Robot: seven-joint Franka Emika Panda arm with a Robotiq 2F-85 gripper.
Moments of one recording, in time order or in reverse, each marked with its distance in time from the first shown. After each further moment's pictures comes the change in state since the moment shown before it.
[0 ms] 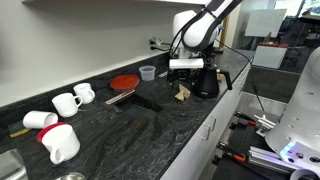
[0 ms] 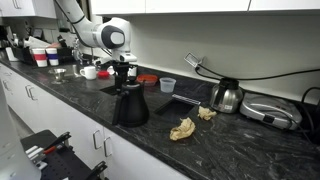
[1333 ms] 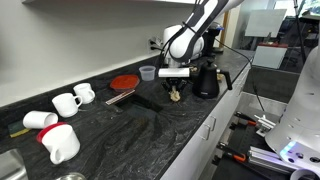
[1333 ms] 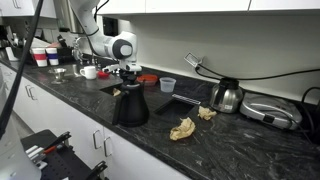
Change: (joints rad) arm 0.066 0.226 -0.062 0.154 0.026 0.027 0.065
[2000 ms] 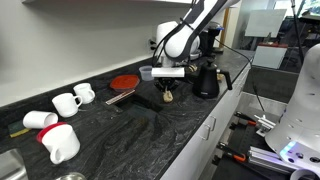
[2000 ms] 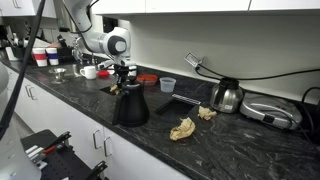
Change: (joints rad) arm 0.079 -0.013 0.011 0.029 0.000 0.025 0.002
